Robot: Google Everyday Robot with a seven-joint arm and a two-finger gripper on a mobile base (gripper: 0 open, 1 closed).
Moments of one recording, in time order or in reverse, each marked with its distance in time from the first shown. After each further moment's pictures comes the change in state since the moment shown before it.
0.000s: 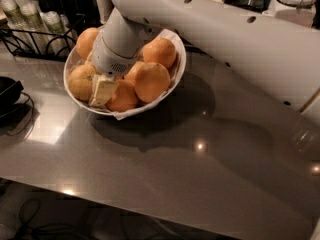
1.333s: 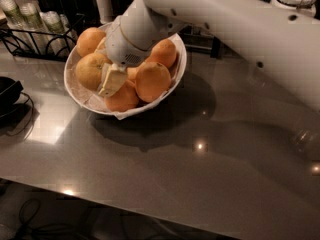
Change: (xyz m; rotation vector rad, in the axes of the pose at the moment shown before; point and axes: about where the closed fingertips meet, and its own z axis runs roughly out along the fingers) arm -0.005 -0.012 -0.039 0.107 -0.109 0.019
